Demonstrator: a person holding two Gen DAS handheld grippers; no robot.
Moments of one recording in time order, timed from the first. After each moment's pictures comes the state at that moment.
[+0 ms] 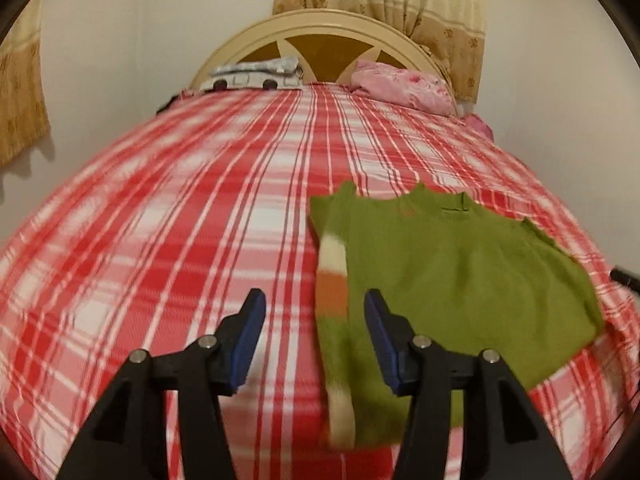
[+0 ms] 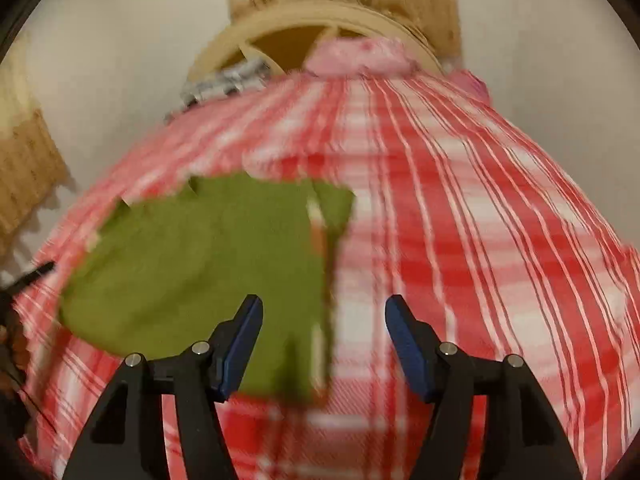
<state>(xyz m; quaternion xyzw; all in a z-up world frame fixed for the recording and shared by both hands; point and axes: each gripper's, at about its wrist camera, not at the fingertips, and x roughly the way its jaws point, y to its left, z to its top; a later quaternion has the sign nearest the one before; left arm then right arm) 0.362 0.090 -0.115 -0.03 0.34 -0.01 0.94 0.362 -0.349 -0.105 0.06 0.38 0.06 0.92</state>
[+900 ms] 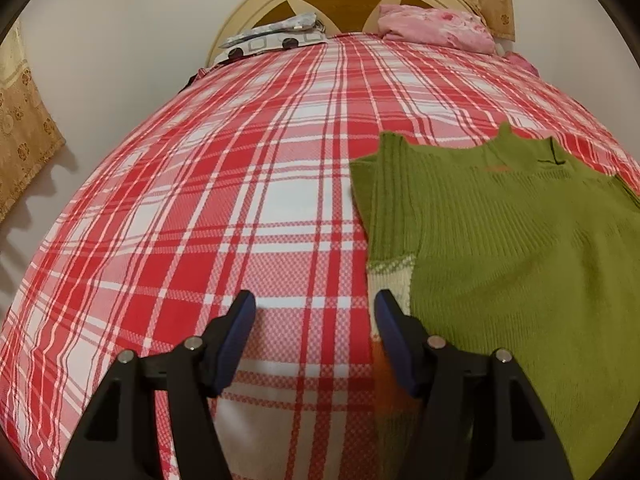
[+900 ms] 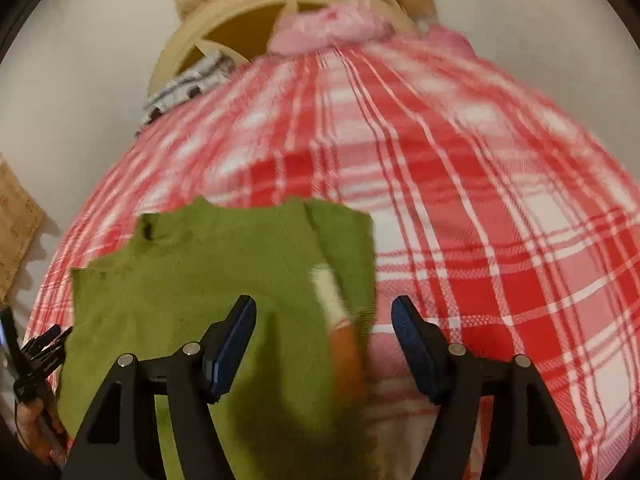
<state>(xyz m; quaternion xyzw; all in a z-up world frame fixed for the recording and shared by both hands) 0.444 0.088 -0.176 0.05 0.42 0.07 0.90 0.457 -0.336 -0.141 0.12 0.41 0.01 0.91</state>
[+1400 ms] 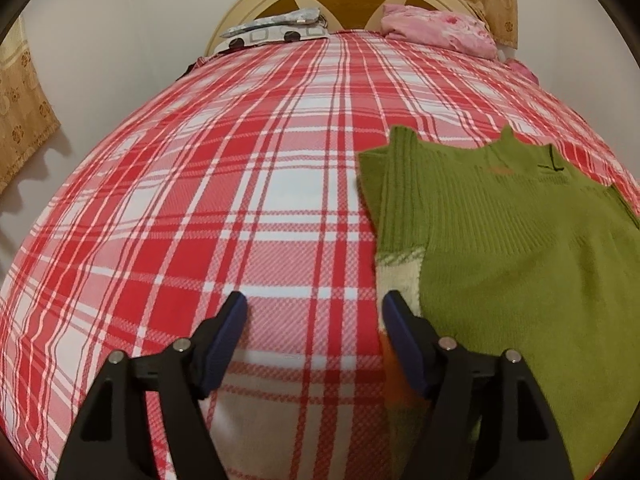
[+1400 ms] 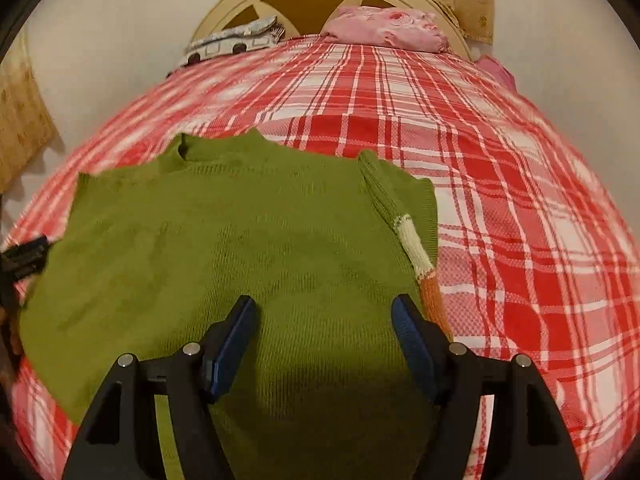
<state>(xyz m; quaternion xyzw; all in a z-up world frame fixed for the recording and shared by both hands) 0.440 0.099 -0.179 0.02 0.42 0.06 0.90 0.448 -0.284 -0.172 -0.02 0.44 0.04 0.90</state>
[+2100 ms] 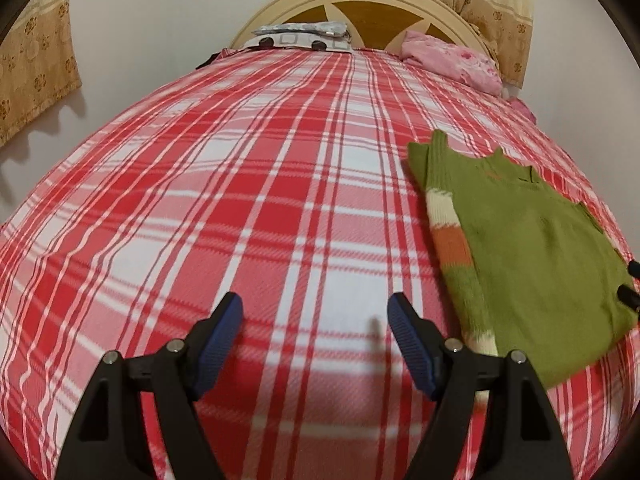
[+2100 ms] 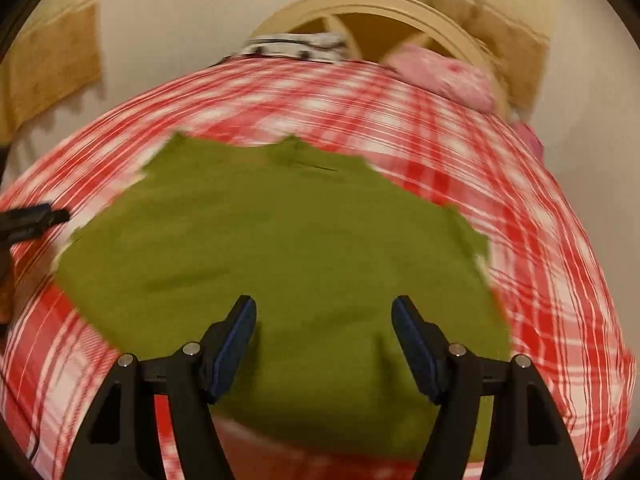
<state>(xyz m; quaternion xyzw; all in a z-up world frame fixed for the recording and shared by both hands) 0.349 0.164 -0.165 -0.06 0.41 0.05 0.91 0.381 -0.166 -0.130 -0.13 0.40 0.11 0.90</state>
